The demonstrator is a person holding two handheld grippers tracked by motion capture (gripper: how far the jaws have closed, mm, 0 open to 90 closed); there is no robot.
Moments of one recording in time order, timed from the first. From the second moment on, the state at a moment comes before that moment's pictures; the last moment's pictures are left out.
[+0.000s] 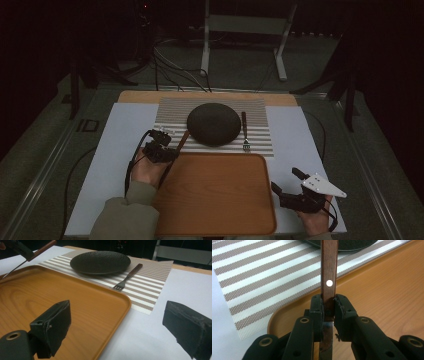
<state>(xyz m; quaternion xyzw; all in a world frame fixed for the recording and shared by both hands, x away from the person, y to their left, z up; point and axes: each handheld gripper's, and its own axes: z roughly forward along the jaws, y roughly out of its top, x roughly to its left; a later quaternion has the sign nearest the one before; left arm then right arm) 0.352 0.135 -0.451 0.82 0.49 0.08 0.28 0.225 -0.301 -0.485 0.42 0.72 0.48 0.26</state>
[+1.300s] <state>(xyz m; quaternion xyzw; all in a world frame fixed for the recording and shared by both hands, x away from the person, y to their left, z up) 0.306 0.158 -0.489 0.79 0.55 0.07 0.26 0.225 -0.299 -0.485 0.41 0.73 0.48 0.26</state>
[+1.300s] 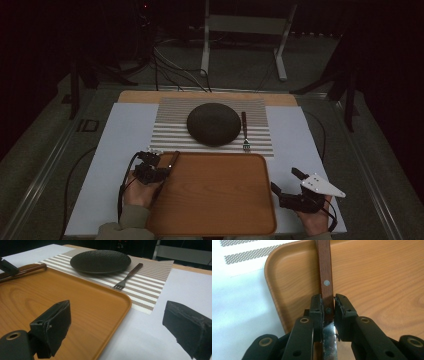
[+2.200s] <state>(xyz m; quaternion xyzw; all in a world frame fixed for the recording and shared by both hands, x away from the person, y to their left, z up) 0.290 0.173 -0.482 0.78 0.54 0.11 0.29 0.226 -0.298 -0.485 0.41 0.73 0.48 0.26</state>
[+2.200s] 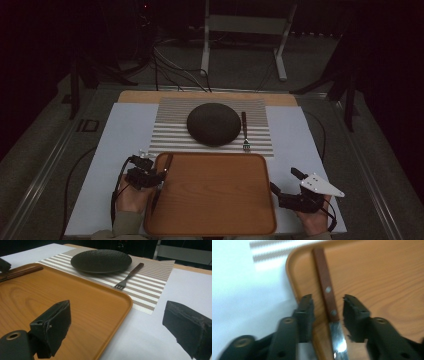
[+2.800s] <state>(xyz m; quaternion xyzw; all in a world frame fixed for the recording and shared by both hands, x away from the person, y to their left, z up) 0.278 0.211 -0.458 0.73 0.48 0.23 0.42 0.225 -0.298 -0.485 0.41 0.73 0.48 0.26</state>
